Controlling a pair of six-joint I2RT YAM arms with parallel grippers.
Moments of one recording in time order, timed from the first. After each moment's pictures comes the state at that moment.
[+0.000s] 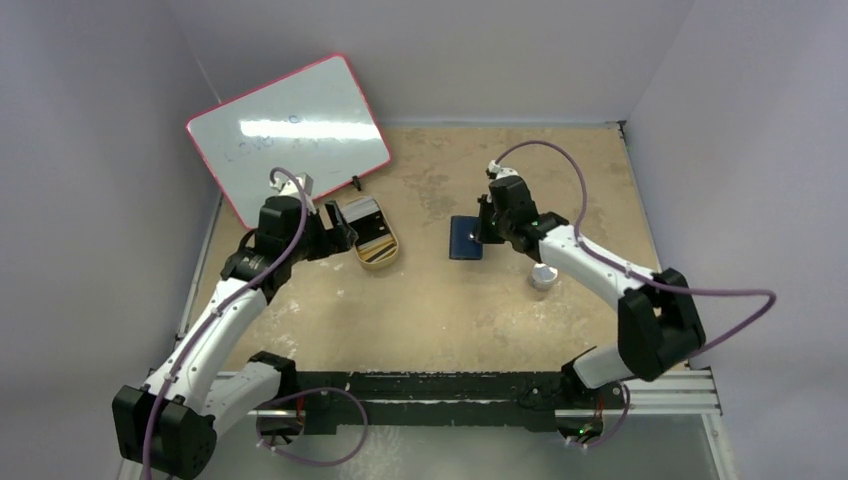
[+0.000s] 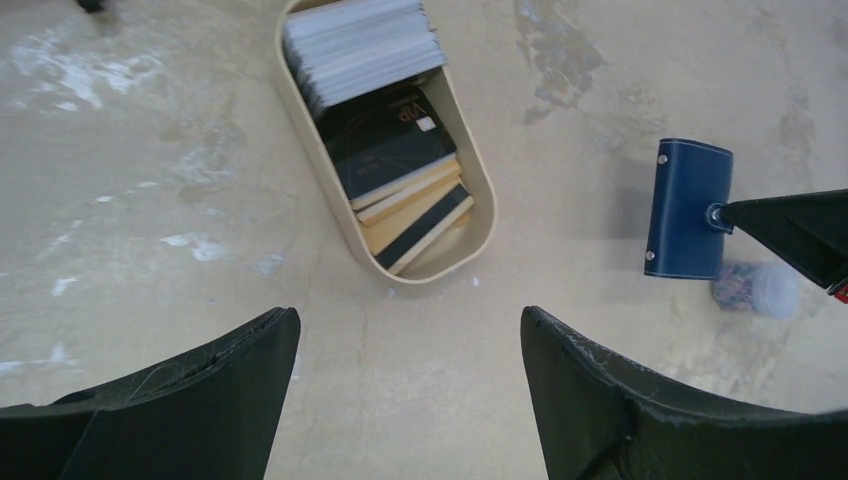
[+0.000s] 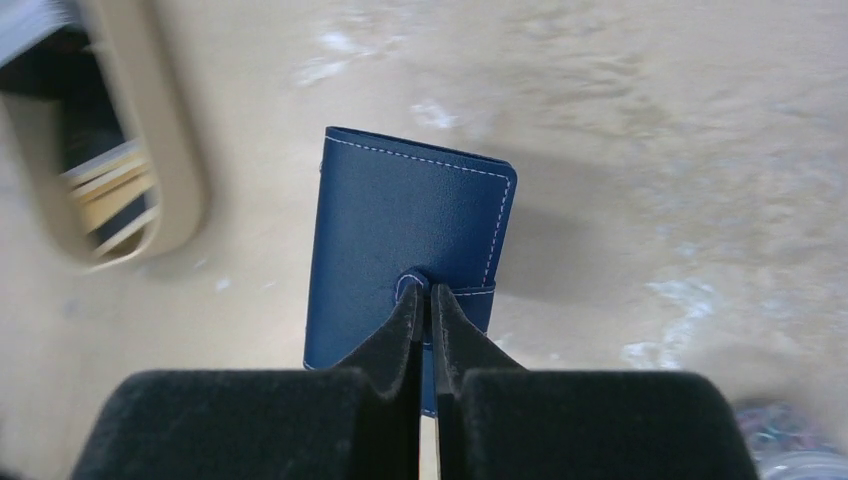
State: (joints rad) left arm -0.28 0.96 0.80 -0.46 0.01 -0.49; right arm 0.49 1.52 1.01 -0.32 0.13 0.45
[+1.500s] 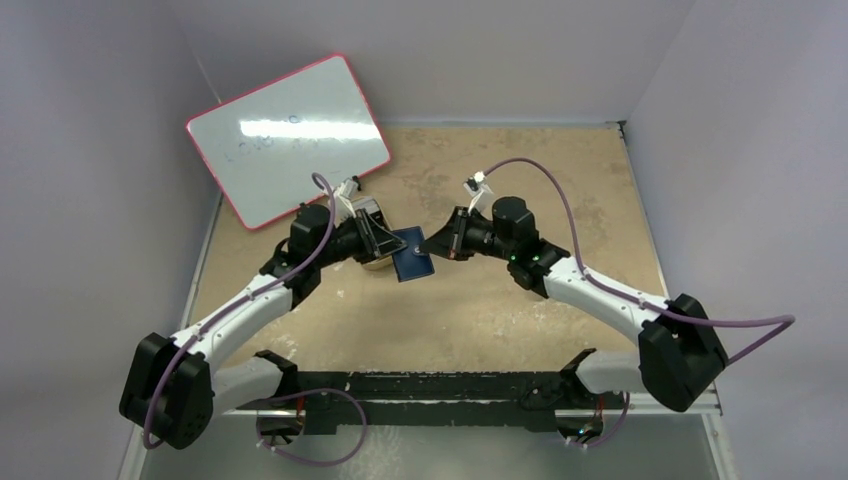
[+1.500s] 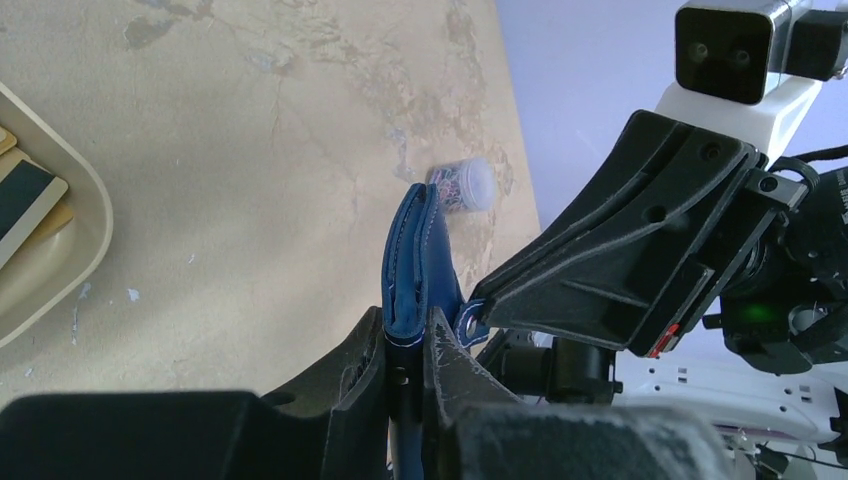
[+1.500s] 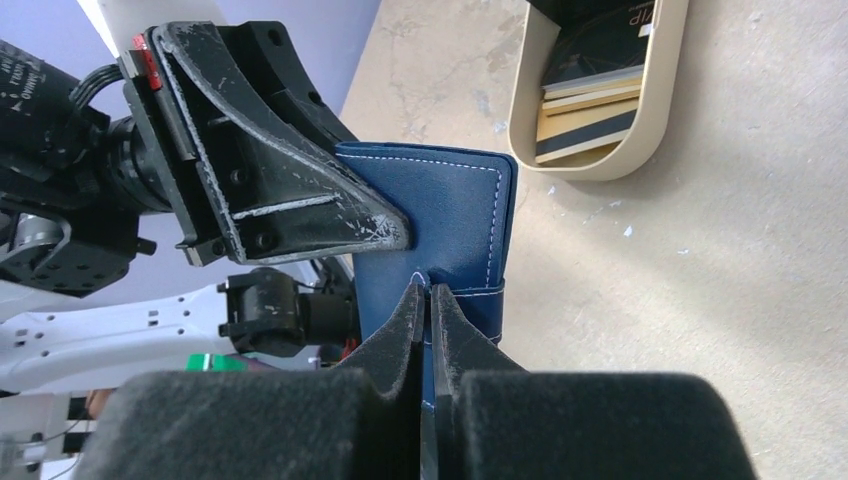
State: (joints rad) left arm -0.44 1.12 0.61 0.17 0.44 -0.88; right arm 0.66 1.30 0.78 0.21 -0.41 0.80
